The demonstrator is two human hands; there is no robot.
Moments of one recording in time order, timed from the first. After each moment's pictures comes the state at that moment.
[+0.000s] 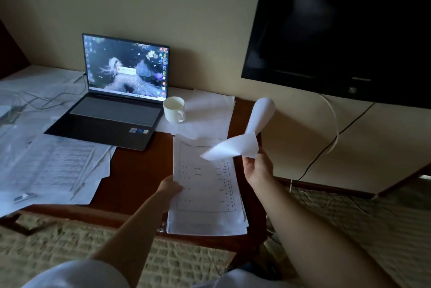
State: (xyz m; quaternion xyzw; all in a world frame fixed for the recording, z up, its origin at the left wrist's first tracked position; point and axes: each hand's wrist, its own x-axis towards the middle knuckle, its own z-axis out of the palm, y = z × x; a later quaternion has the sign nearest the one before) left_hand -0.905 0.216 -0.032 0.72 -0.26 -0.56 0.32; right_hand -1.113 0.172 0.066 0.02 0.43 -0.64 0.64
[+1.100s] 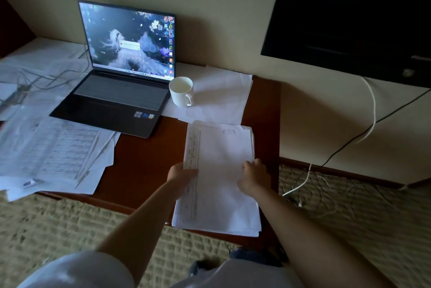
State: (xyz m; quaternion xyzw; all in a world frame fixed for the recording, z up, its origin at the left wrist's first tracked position) left_hand -0.923 0.189 -0.030 0.76 -0.25 -0.52 0.29; right_hand -1.115 0.144 -0.034 -0.69 0.69 0.07 0.22
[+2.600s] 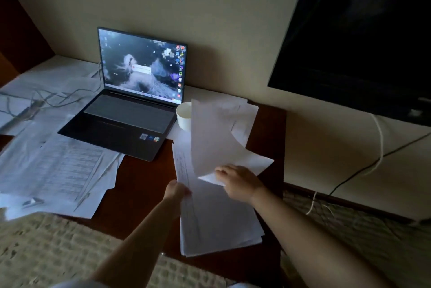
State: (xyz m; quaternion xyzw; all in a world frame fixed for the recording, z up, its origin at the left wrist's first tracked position) left_hand -0.905 0.160 -0.015 0.75 -0.12 -0.53 0.37; right_hand -1.083 0.085 0.003 -0.95 0.27 -0.10 0.08
